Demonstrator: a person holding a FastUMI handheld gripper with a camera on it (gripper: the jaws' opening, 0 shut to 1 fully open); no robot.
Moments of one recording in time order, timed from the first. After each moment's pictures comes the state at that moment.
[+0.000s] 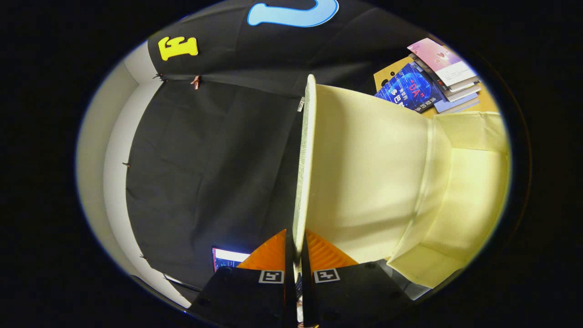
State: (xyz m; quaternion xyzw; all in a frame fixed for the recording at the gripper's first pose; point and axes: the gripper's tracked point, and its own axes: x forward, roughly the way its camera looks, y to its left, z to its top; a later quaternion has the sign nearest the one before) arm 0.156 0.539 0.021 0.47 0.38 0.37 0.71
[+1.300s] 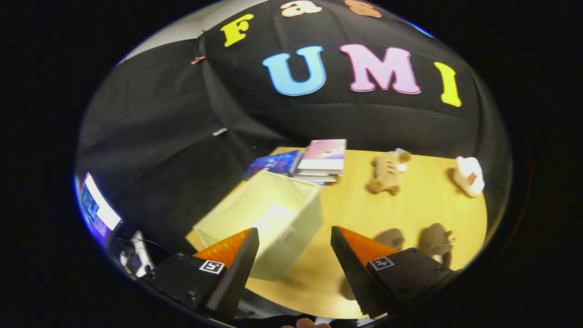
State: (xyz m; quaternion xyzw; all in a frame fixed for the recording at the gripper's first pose) arm 0.059 0.198 -0.100 0.09 0.25 0.06 0.96
